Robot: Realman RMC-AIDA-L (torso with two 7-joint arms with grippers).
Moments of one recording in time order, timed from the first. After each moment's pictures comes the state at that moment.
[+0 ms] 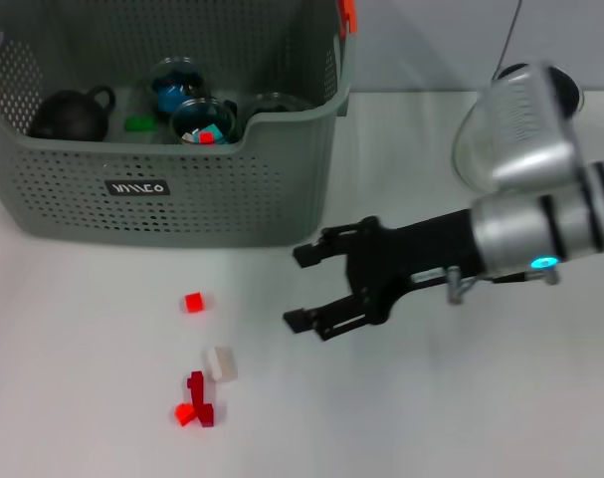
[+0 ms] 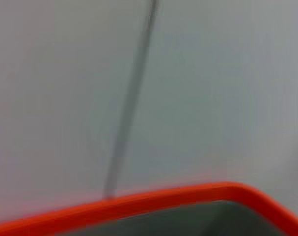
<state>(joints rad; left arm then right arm) -0.75 -1.98 0.63 1.06 2.26 1.21 -2.18 0.83 2.10 -1.06 -0.53 -1.98 -1.43 1.42</state>
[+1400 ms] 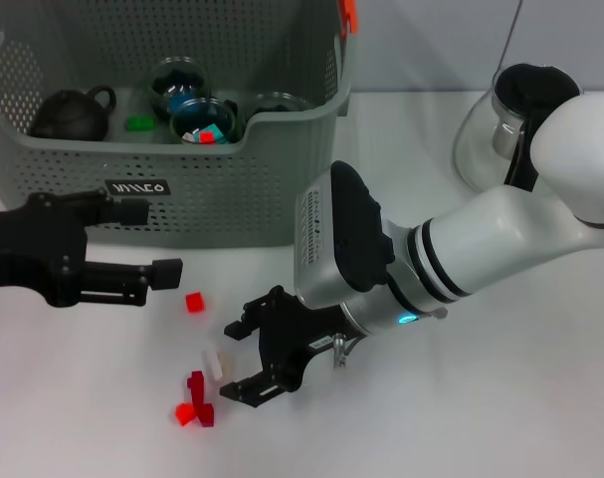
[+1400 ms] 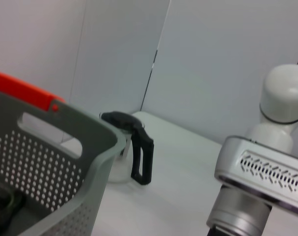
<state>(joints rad) -0.31 -2.15 0.64 1.39 1.98 1.93 -1.85 0.99 2.12 -1.98 -0.40 -1.42 -0.94 1.47</state>
